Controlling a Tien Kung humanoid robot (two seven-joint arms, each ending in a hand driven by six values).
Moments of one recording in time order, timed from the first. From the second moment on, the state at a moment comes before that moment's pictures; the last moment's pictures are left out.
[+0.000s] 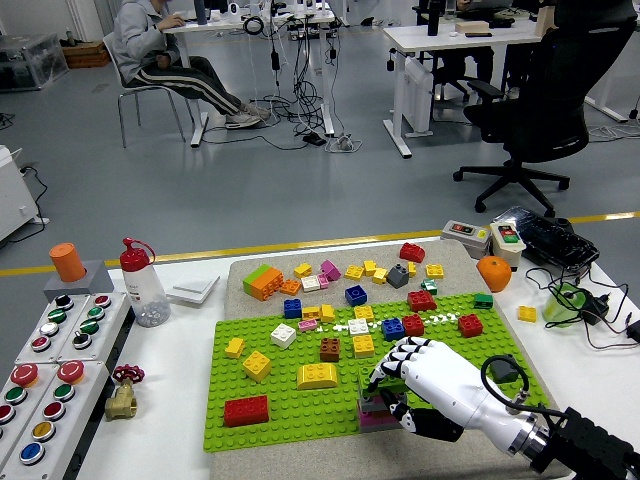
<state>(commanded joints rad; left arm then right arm) -0.24 0.04 -1.18 -0.24 1.22 0.15 0.51 0.53 -0.49 0.59 1.37 -1.97 -0.41 0.26</state>
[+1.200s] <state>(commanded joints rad) -0.24 0.04 -1.17 -0.24 1.21 0.15 0.51 0.53 -0.48 0.71 1.43 -1.78 -0.48 0.19</state>
